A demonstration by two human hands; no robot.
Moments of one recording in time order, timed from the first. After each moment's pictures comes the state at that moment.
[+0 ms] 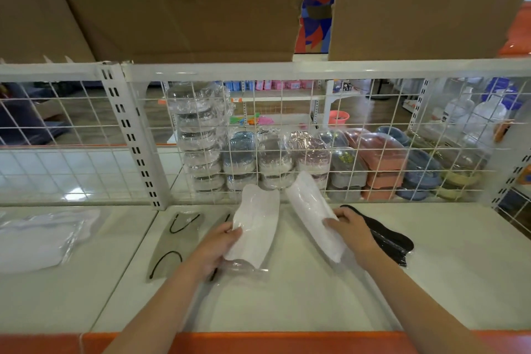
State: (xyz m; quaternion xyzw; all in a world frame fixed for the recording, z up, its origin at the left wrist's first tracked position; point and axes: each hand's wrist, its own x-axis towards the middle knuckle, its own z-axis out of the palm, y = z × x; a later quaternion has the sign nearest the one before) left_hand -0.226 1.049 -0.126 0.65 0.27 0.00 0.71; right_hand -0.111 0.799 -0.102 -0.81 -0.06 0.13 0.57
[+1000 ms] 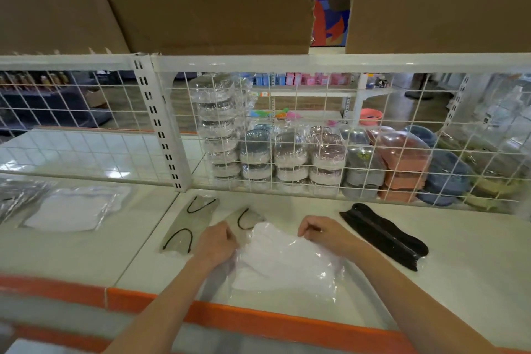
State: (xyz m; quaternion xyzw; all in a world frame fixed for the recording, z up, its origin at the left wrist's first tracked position) left_hand -0.258 1.034 -0.131 0.92 0.32 0.04 0.23; right_hand -0.113 0.819 -0.115 -0.82 -0.37 0.25 0.35
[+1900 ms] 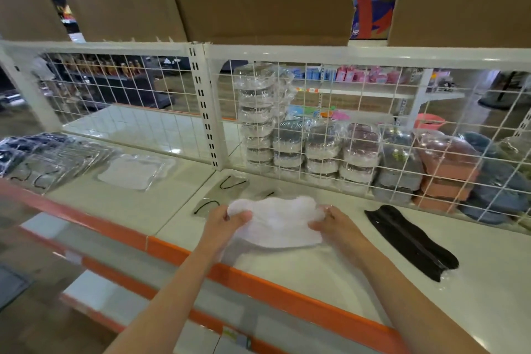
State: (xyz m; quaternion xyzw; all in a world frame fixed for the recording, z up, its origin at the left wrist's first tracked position) left_hand -0.314 1.002 -0.119 0.70 0.31 0.28 0.58; right_hand -0.129 0.825 -0.130 -0.70 -0.19 0.36 0.58
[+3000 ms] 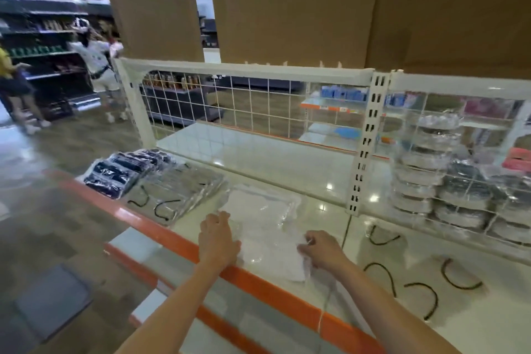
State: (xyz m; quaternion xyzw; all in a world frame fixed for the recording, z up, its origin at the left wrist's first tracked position) left_hand -0.504 1.339 -0.112 0.85 0.49 0.14 0.14; right_hand -0.327 1.199 -0.120 -0.82 -0.39 0.26 0.32
